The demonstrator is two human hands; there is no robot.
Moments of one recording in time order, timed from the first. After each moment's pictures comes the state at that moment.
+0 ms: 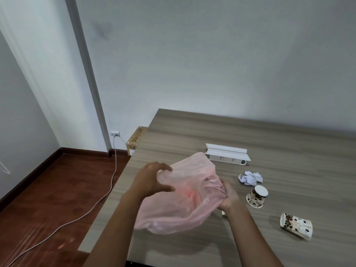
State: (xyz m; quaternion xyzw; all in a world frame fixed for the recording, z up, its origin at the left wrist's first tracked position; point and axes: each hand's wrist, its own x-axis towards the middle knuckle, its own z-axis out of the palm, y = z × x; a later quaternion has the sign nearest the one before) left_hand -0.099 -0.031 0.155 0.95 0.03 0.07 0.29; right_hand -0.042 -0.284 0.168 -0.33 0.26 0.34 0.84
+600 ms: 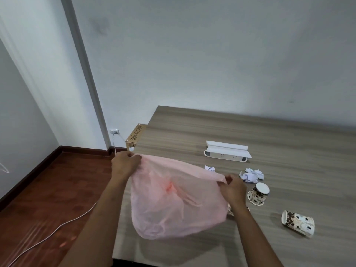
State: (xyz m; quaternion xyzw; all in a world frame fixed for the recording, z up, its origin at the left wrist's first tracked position) left_hand -0.086 0.012 0.185 0.81 0.35 0.16 0.43; right_hand -0.014 -0.302 0.124 -0.89 0.07 -0.04 0.44
